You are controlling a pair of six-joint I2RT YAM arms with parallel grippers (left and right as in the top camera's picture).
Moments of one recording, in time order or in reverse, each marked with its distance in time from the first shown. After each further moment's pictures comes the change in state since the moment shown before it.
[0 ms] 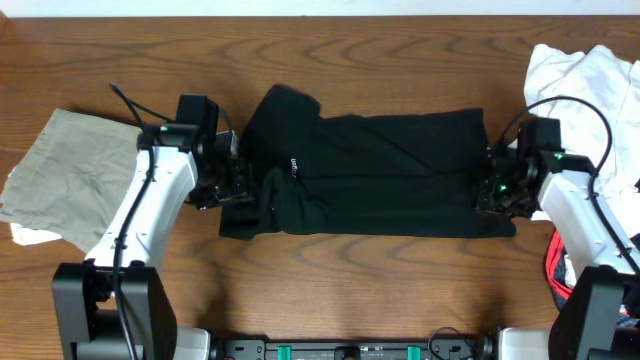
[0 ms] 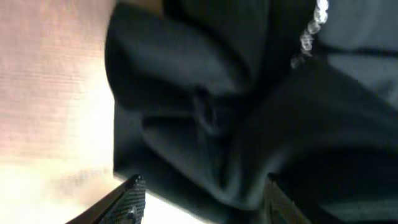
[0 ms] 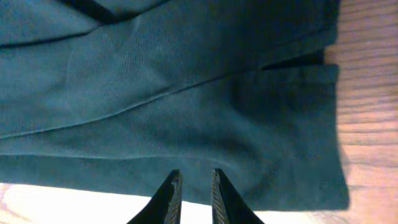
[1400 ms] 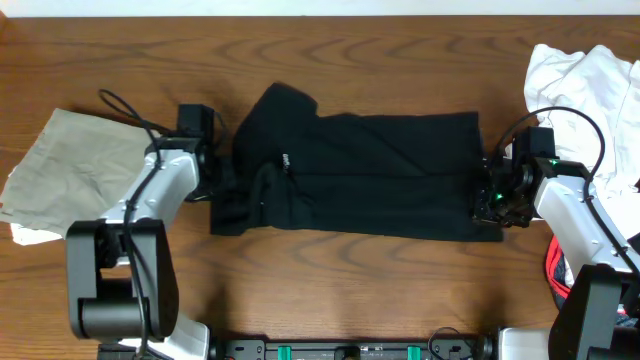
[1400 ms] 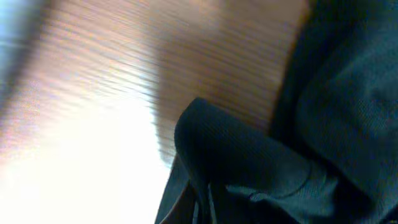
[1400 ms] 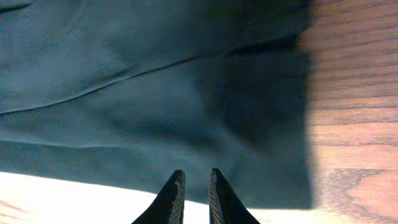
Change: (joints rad) left arm 0.074 0.123 -0.114 0.355 -0.272 -0.146; right arm 0.005 0.000 -0.041 -0.016 0.002 0.003
